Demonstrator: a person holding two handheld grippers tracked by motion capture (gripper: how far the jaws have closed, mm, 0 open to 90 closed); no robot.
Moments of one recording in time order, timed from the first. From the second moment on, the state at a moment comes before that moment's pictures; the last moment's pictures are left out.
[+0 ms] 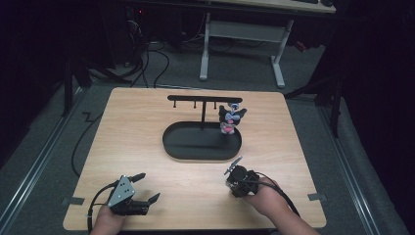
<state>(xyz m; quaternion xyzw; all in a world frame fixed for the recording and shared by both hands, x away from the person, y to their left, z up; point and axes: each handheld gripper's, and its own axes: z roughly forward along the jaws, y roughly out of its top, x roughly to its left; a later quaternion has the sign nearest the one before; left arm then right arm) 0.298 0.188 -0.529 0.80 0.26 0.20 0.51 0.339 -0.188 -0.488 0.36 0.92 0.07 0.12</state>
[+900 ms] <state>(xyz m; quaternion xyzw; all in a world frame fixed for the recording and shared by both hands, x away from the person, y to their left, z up) 0.298 0.187 -0.529 0.80 0.26 0.20 0.50 0.350 -0.203 -0.490 0.38 0.92 0.09 0.06</state>
